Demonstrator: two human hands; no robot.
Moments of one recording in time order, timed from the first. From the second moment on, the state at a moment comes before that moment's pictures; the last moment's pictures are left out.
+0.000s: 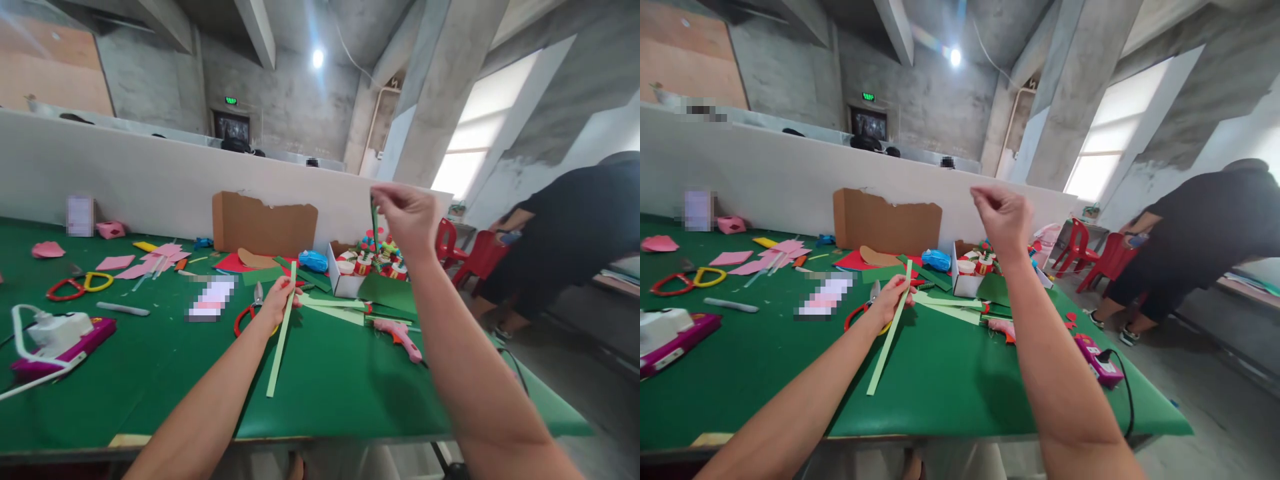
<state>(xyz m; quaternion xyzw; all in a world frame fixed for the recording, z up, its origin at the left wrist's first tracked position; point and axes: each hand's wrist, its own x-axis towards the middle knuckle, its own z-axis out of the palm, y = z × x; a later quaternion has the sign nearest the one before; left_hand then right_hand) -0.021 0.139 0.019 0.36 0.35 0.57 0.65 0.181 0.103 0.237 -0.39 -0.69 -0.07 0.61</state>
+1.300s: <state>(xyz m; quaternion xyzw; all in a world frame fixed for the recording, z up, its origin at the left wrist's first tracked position) 0.011 0.090 0.003 0.42 0.39 0.49 0.66 0.122 0.108 -0.019 -0.37 -0.46 0.50 0.64</state>
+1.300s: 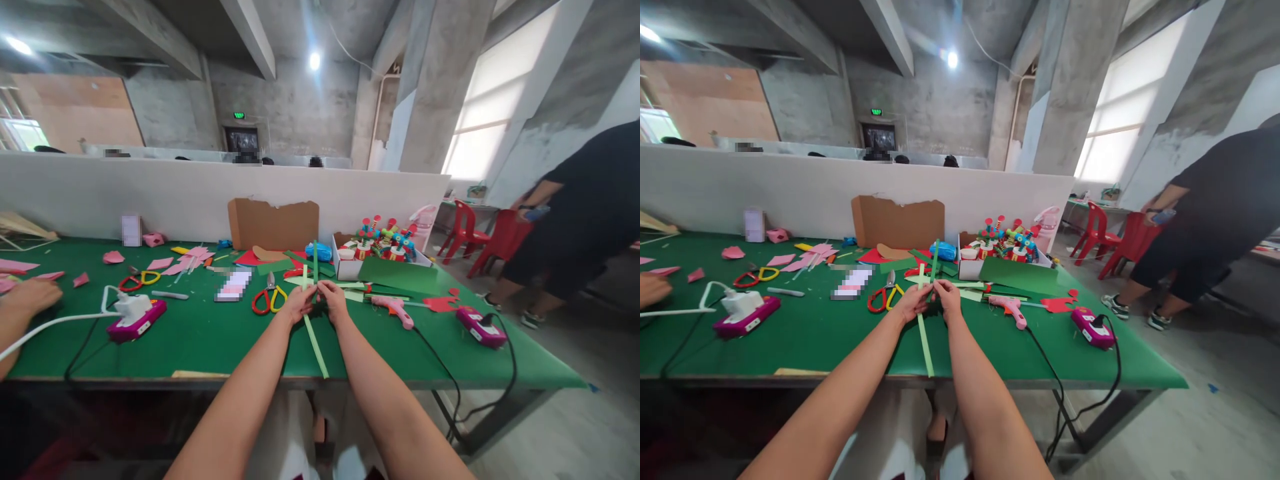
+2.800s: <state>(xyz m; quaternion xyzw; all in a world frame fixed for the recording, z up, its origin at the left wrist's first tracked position) 0.015 0.087 0.006 0.41 0.41 0.52 0.63 0.133 0.112 -0.014 -0.45 -0.47 0.44 0.62</state>
